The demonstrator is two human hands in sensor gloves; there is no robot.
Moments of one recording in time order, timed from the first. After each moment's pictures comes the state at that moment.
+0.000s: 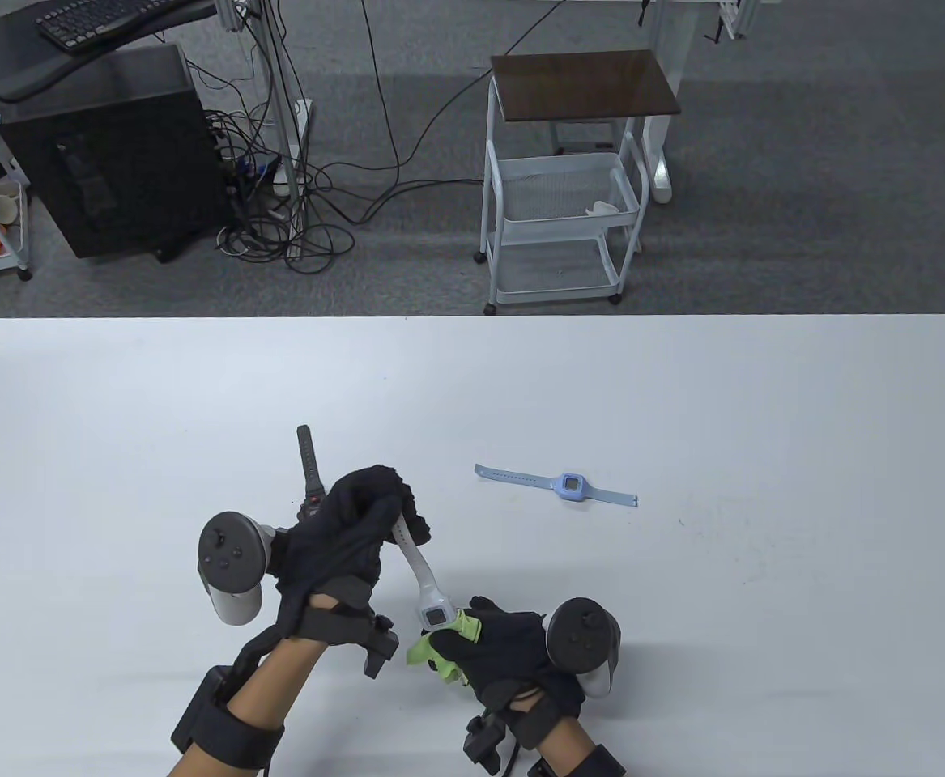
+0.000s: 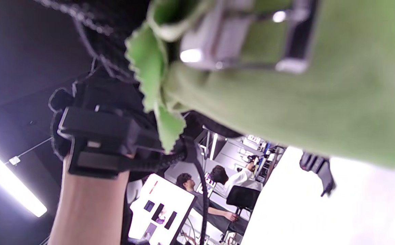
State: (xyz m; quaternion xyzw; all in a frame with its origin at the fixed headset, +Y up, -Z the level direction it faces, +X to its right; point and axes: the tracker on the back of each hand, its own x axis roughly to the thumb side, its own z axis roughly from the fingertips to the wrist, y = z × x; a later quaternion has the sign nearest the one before) left_hand -0.194 -0.661 -0.292 0.11 -0.24 0.62 0.74; right_hand 0.048 -0.761 -0.252 0.27 -0.01 0.75 0.61
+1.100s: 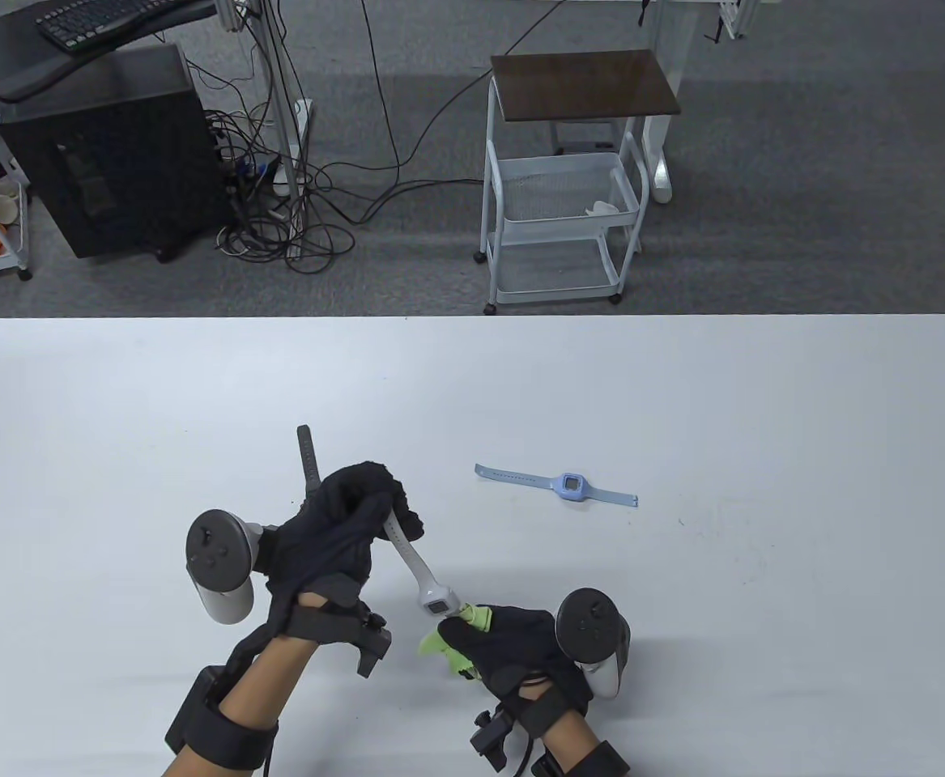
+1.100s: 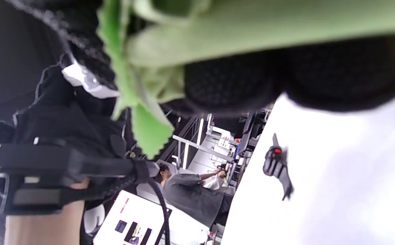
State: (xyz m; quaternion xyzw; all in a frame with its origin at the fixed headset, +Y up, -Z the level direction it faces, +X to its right) left_hand -0.201 -0.654 -0.291 0.11 -0.24 0.64 0.72; right_hand 0.062 -0.774 -0.260 0.19 0.02 0.76 0.62
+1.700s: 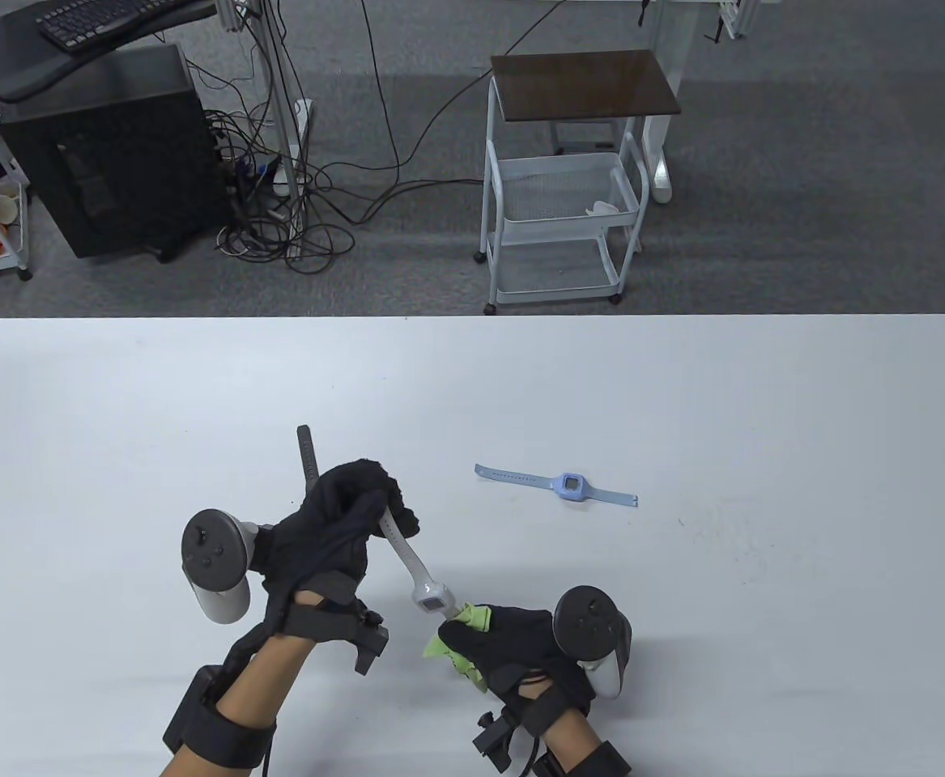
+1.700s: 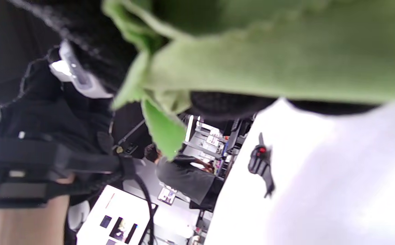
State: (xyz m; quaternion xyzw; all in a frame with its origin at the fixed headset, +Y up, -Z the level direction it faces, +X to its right) left_hand -0.203 -0.652 -0.290 0.12 -0.24 0.64 0.72; right_hand 0.063 -0.774 -0.260 0.17 0.04 0.79 0.59
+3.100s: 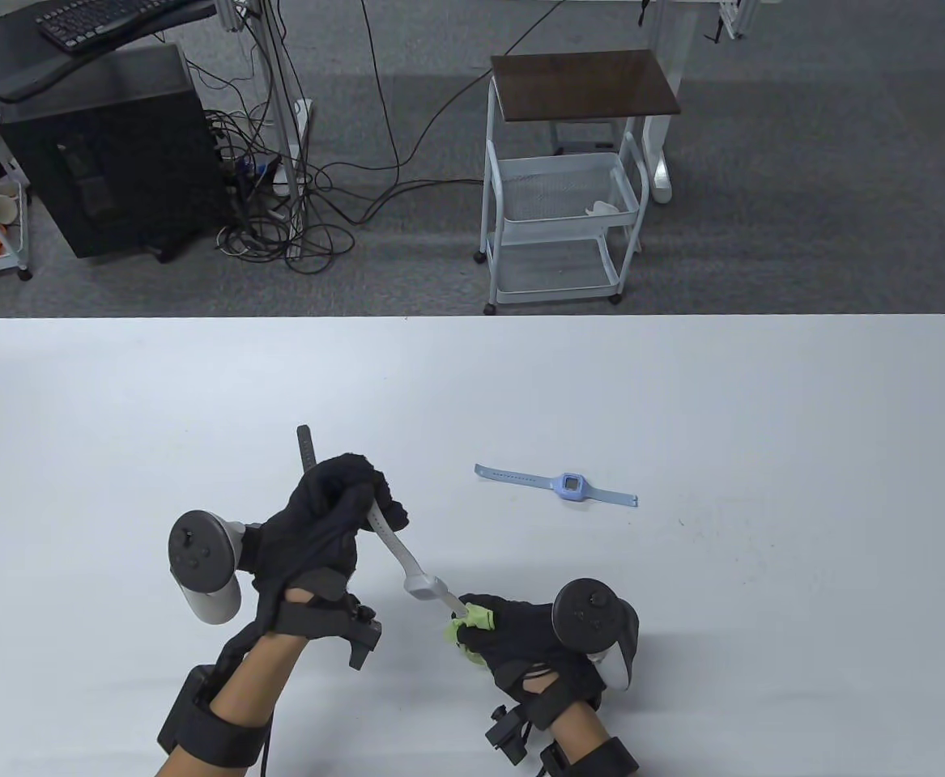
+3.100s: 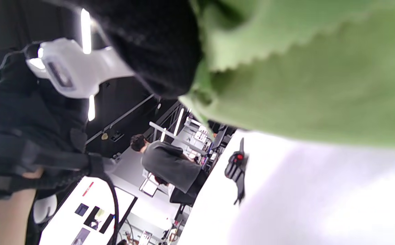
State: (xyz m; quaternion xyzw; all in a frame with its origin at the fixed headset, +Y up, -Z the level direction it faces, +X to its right) left_hand -0.212 -0.646 -0.289 0.14 -0.23 0.64 0.72; right_hand 0.075 -0.773 -0.267 0.16 0.04 0.82 0.55
